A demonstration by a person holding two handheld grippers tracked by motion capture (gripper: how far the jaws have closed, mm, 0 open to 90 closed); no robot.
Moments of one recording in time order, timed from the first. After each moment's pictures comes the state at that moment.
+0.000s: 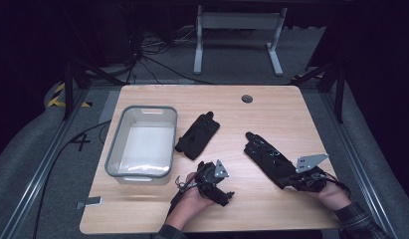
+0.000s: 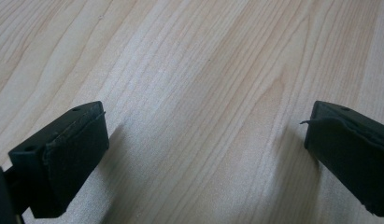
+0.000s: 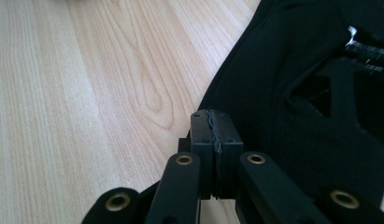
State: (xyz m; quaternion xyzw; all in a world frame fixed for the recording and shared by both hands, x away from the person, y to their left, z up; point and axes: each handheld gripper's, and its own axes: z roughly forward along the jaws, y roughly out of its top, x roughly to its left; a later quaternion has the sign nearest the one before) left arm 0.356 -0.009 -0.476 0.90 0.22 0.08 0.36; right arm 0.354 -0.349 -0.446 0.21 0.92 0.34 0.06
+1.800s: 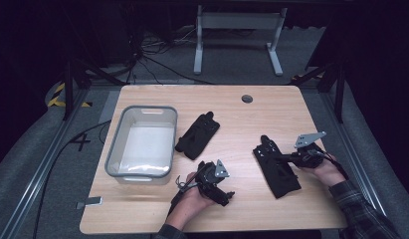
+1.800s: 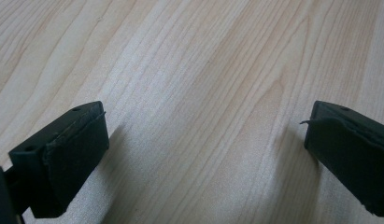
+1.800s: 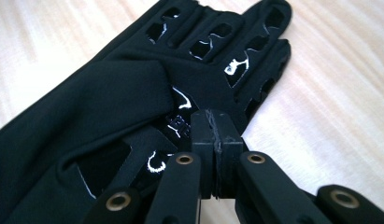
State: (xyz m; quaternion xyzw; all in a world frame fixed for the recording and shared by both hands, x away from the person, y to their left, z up) left arm 0.356 -0.009 -0.476 0.90 0.22 0.08 0.36; right arm 0.418 -0.366 -0.443 0.27 0.90 0.31 0.12
